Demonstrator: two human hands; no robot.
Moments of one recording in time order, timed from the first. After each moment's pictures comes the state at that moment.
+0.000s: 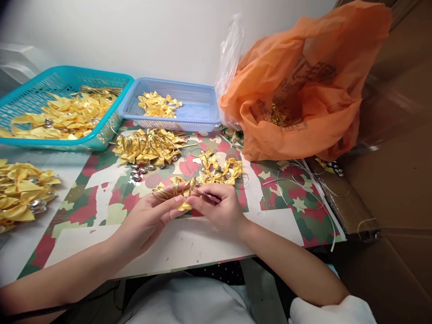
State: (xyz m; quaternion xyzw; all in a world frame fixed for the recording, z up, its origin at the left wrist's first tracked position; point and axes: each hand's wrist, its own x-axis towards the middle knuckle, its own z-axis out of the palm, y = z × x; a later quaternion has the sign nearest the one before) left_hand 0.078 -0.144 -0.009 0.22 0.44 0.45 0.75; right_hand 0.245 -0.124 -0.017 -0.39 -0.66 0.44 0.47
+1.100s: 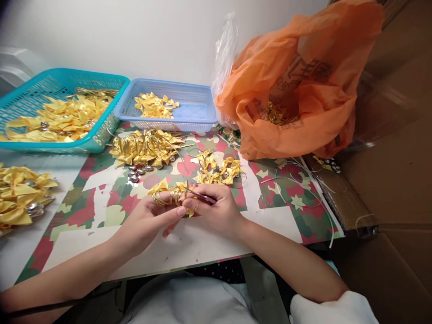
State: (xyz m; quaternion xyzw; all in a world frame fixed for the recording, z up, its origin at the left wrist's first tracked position) left_hand 0.071 -0.144 -0.012 0.44 0.43 0.36 0.70; right_hand 0.242 -0.124 -0.015 -0.37 -0.61 0.54 0.46
